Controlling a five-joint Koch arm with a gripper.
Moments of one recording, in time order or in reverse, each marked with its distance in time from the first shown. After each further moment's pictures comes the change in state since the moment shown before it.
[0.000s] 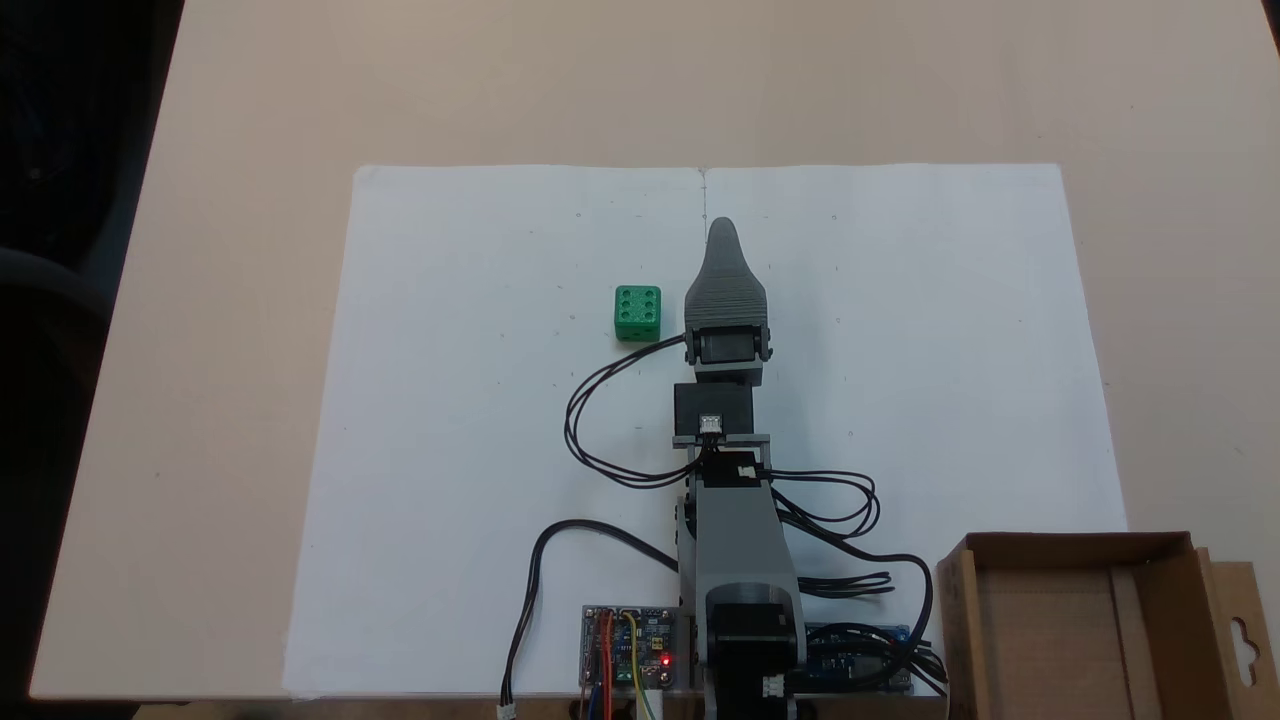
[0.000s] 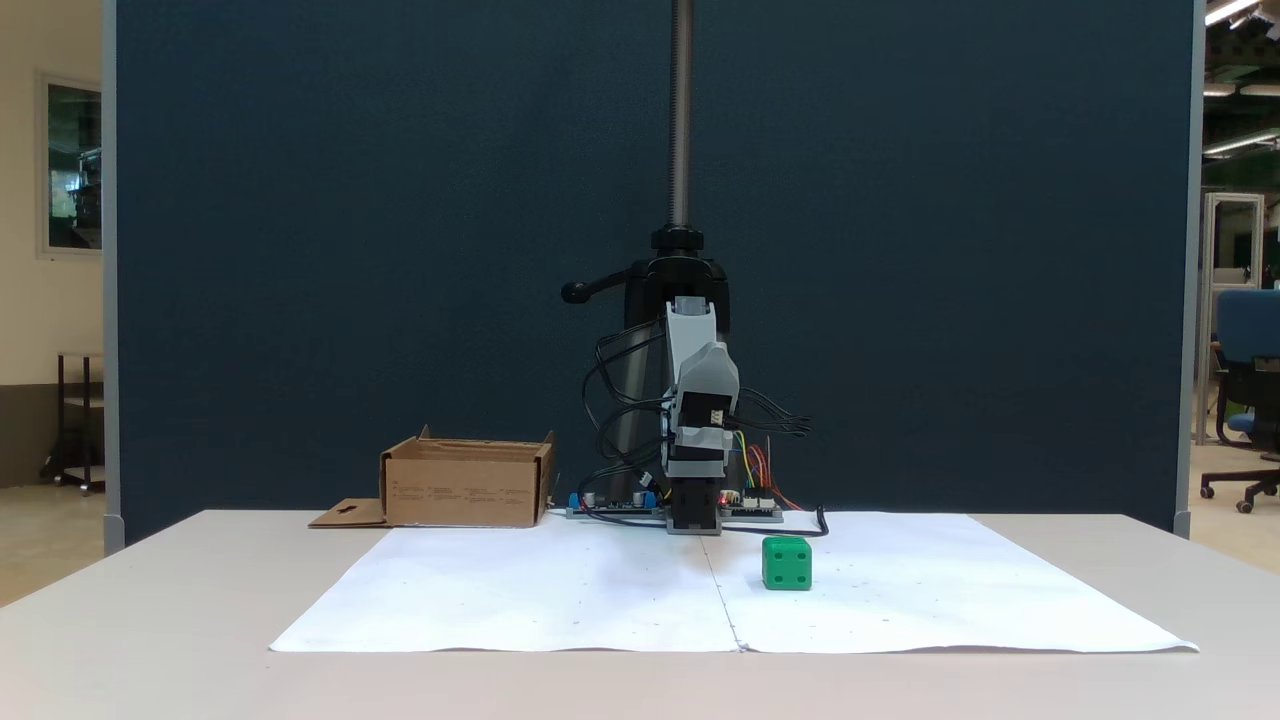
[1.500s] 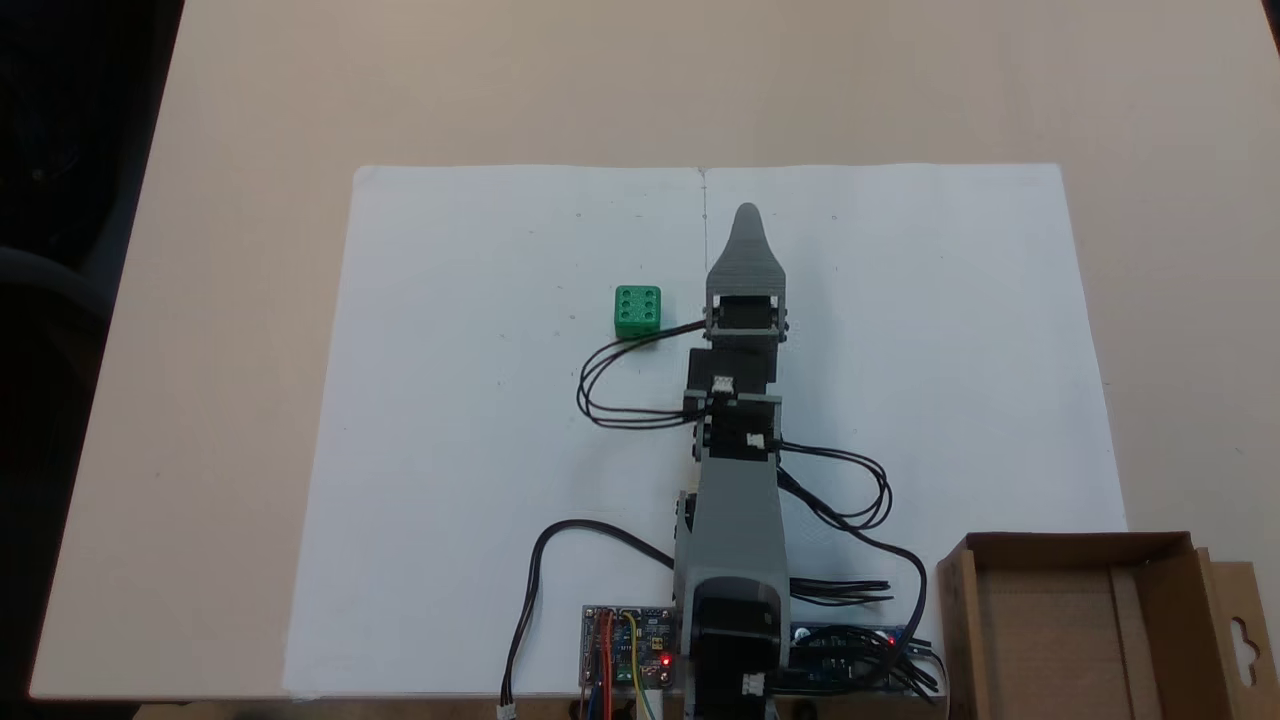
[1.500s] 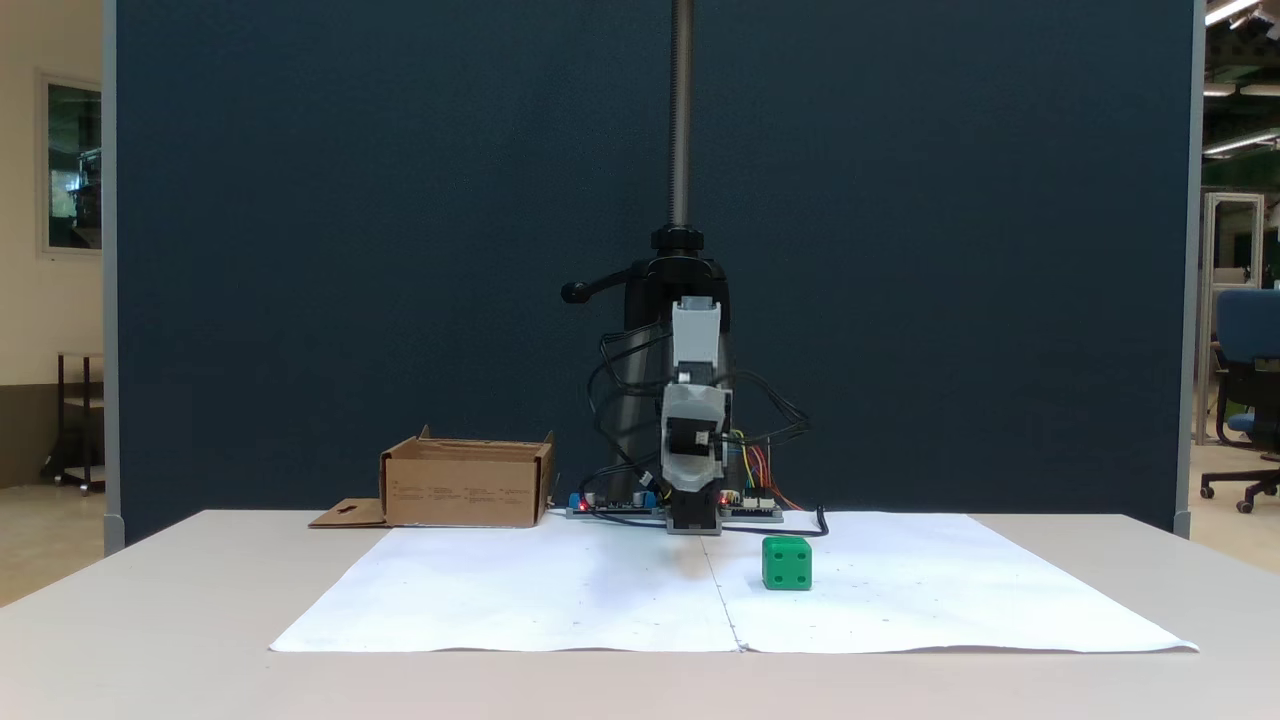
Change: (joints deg) arm 5.5 0.0 -14.6 34.8 0.0
